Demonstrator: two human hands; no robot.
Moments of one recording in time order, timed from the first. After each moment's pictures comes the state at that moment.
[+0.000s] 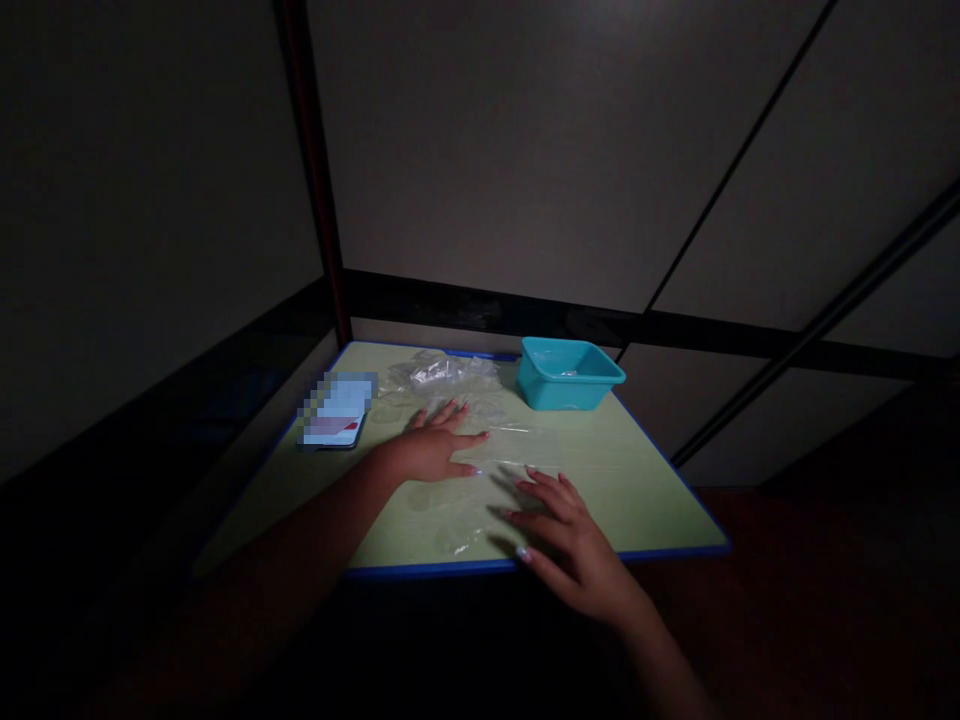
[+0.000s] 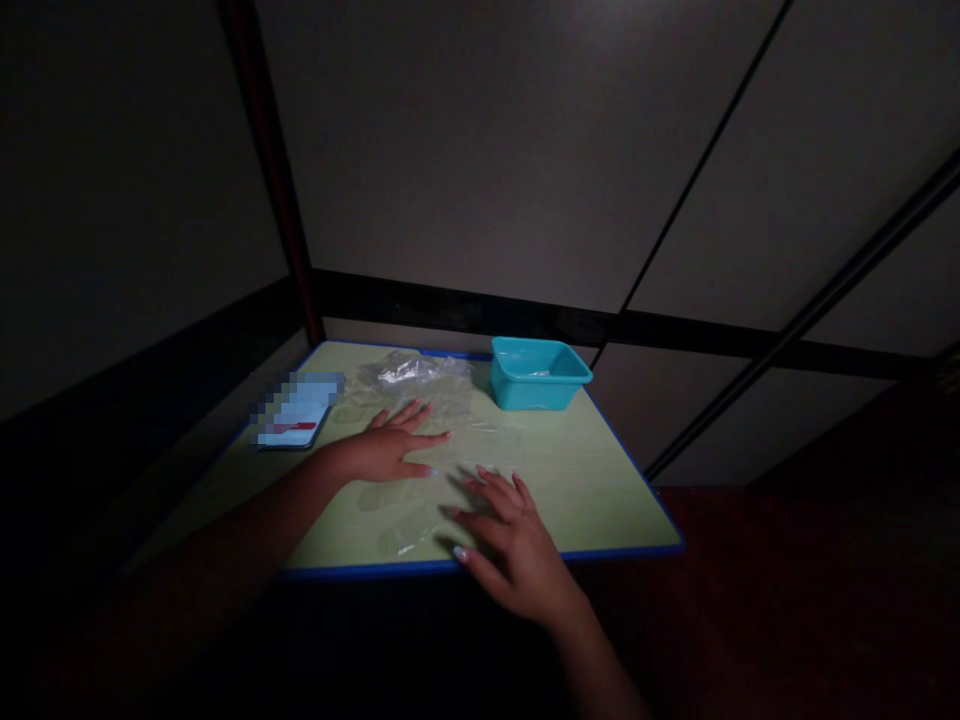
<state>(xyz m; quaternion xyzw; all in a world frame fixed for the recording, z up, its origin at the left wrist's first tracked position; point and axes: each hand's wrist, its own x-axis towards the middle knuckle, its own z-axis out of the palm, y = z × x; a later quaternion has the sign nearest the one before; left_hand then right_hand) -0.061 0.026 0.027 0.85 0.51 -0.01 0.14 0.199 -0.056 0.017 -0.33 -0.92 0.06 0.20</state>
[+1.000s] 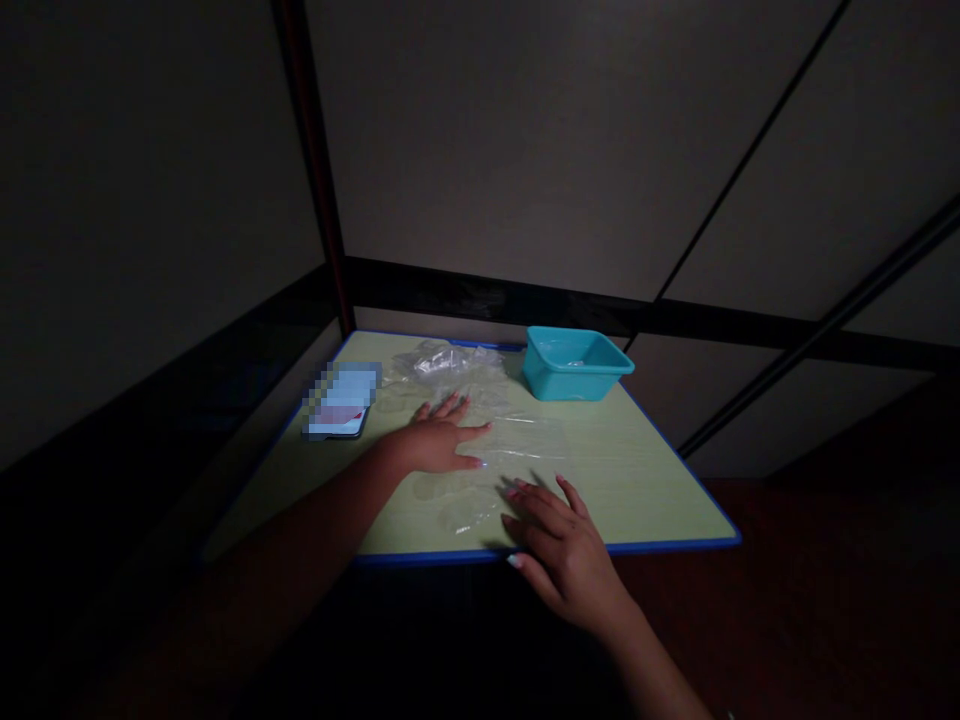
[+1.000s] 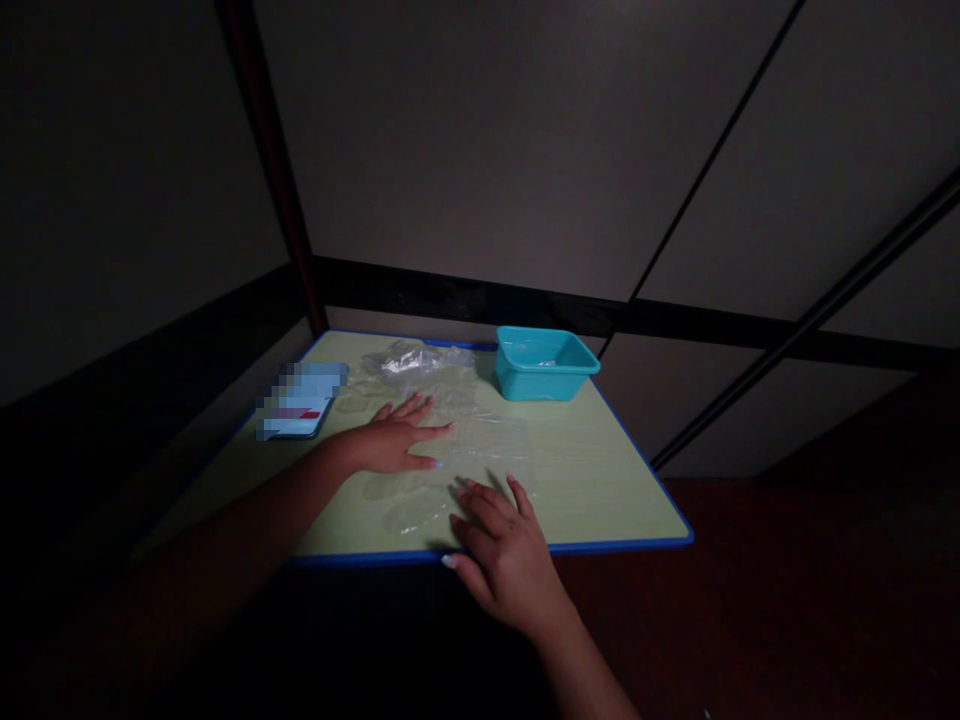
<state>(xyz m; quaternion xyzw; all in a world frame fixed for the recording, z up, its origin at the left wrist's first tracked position) -0.059 0.027 0.024 0.84 0.52 -0.03 0.15 0.185 -0.069 0.006 -0.31 -0.93 -0.02 0.19</state>
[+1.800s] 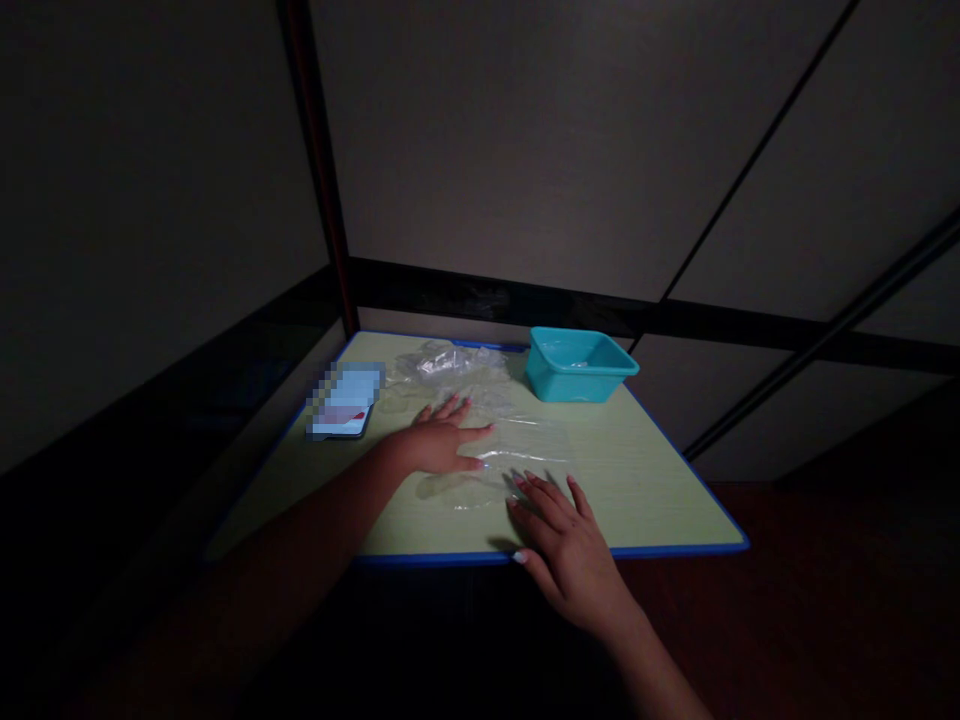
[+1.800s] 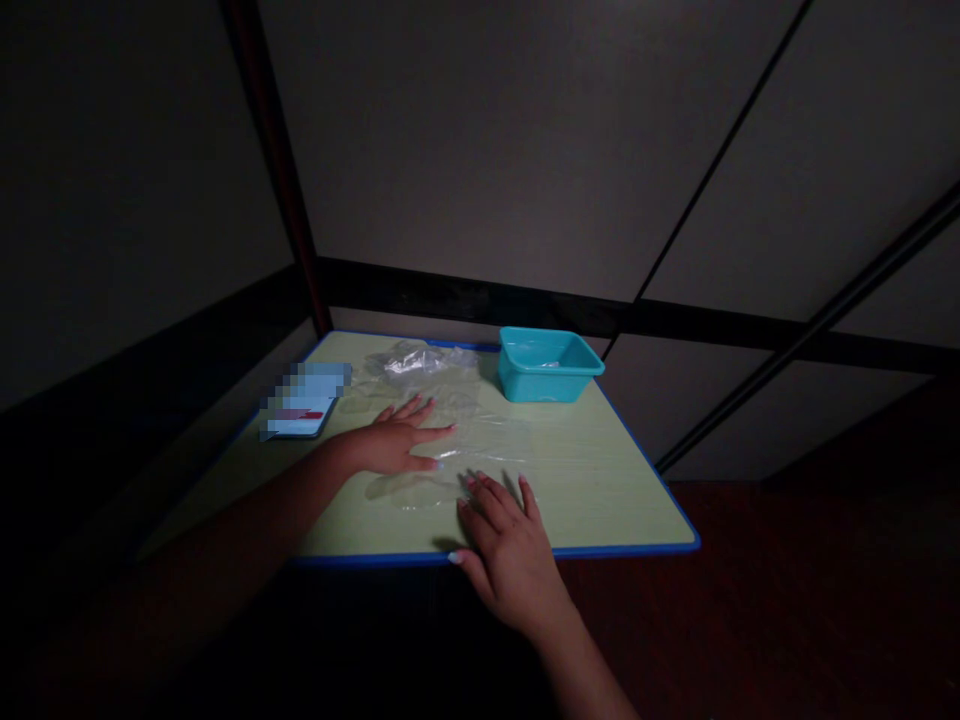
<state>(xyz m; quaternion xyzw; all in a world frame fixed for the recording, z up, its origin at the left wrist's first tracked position) -0.061 0.028 0.022 0.84 0.52 -0.03 0.16 0.185 -0.066 0.001 -0.36 -0.92 -0.02 0.15</state>
